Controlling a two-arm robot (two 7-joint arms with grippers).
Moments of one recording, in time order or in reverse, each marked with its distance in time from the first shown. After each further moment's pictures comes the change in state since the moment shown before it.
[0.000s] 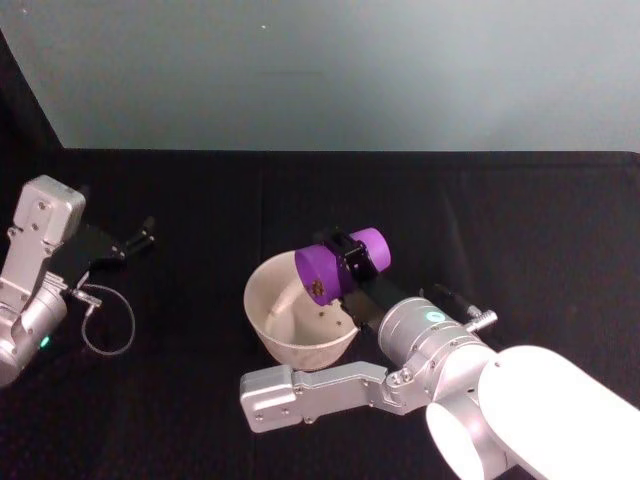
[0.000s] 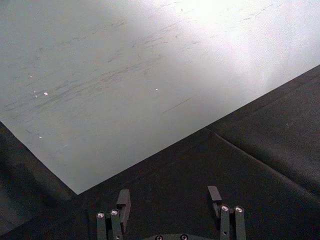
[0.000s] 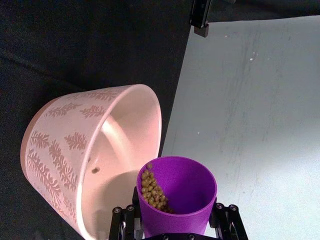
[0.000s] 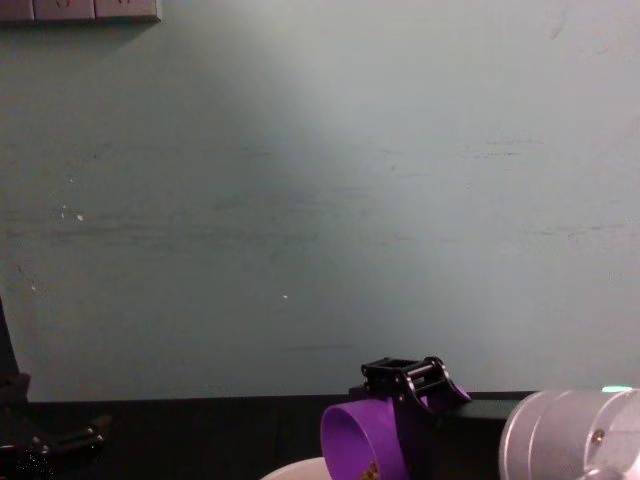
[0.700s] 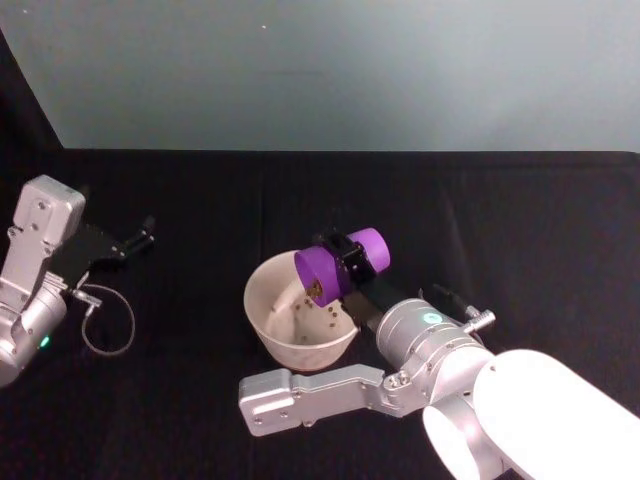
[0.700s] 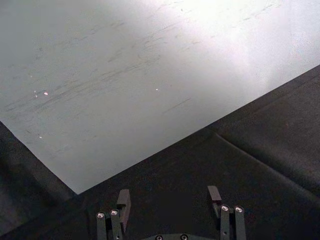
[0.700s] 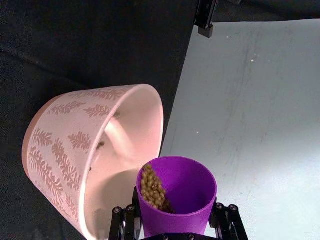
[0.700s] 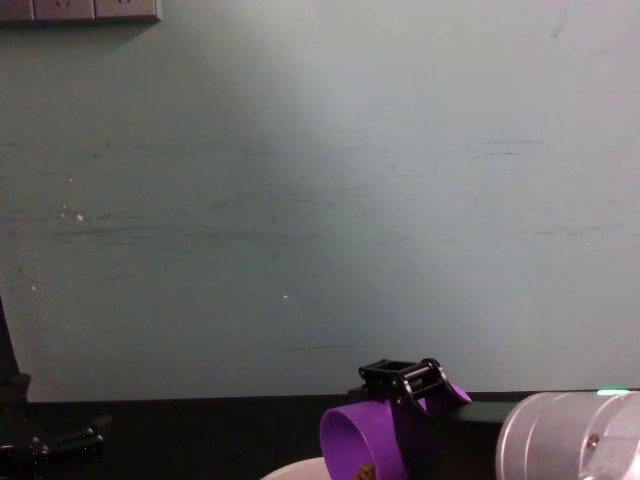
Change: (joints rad) left arm 0.000 0.000 0.000 0.000 0.000 0.000 0.000; right arm -0.016 -0.019 0.015 0.002 -0.053 -0.022 0.018
